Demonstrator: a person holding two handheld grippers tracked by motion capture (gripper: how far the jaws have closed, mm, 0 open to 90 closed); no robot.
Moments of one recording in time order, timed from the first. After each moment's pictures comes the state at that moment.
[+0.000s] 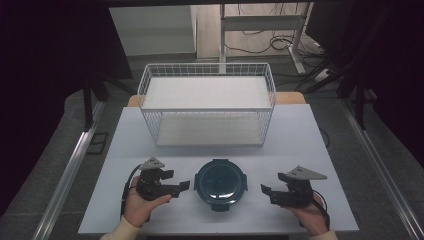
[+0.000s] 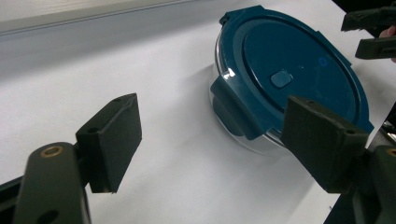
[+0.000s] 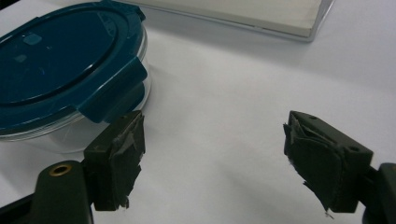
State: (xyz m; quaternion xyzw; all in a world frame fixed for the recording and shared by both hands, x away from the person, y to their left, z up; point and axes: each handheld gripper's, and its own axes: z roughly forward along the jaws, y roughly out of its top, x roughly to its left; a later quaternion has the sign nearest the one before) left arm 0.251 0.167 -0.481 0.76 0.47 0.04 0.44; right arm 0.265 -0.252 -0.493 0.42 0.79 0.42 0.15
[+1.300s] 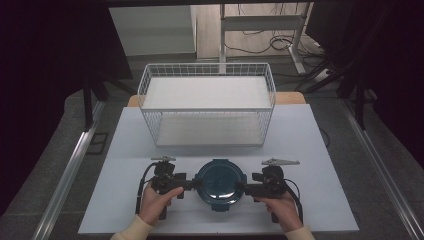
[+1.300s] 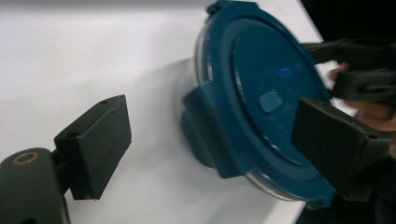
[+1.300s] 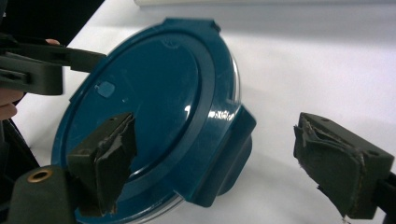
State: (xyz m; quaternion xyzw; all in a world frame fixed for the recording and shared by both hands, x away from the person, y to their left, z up) left arm 0.277 0.143 -0.503 0.71 0.53 -0.09 0.46; right arm 0.287 -0.189 -0.492 0.48 0.76 0.44 0.00
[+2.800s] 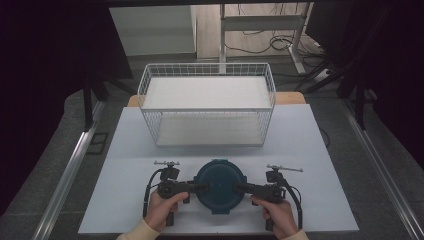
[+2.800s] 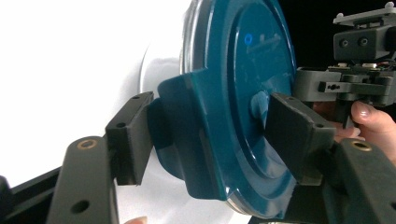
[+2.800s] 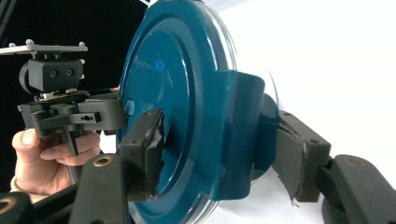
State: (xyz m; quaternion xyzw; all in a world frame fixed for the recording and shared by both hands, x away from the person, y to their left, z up) left arm 0.269 0.130 -0.515 0.68 0.53 -0.16 0.48; right arm 0.279 -0.195 -0.509 0.55 0.67 0.48 -0.15
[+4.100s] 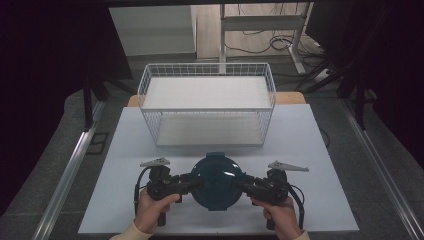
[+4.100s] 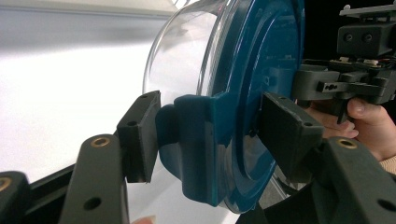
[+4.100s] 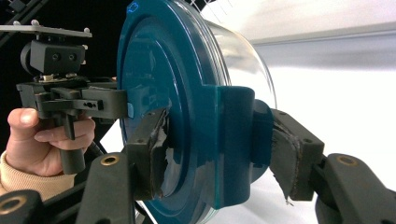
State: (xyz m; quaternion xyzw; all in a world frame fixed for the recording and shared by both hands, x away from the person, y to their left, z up) left arm 0.247 0.143 -0.469 0.70 0.47 -0.08 0.53; right arm 0.260 -0.186 -0.467 0.45 0.71 0.54 -0.06
